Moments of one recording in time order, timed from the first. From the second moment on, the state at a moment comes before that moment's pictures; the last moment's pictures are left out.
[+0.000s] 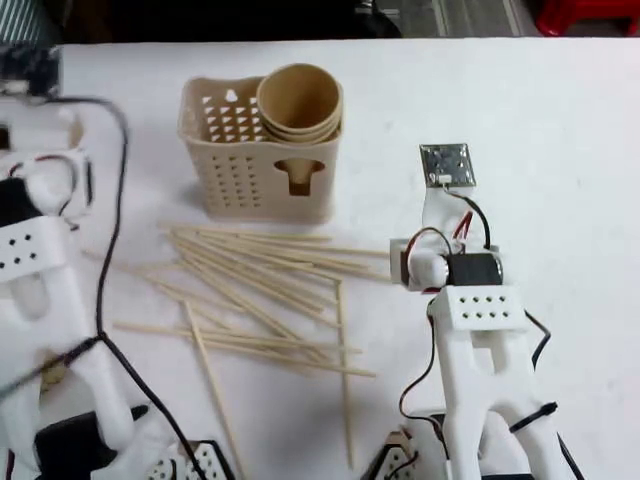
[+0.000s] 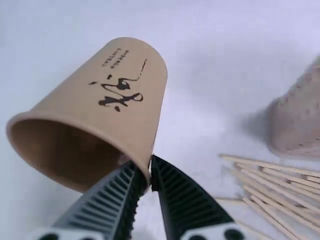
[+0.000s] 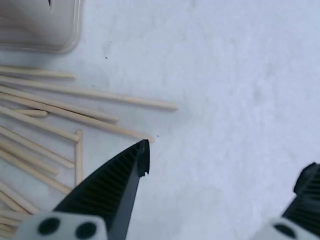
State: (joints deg) left arm -24.1 -21.2 9.1 71.4 -16.8; right arm -6.0 -36.1 47.8 57.8 2.0
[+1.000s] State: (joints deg) left arm 14.8 -8.6 -24.5 91.6 -30.3; right arm -6.0 -36.1 47.8 57.8 2.0
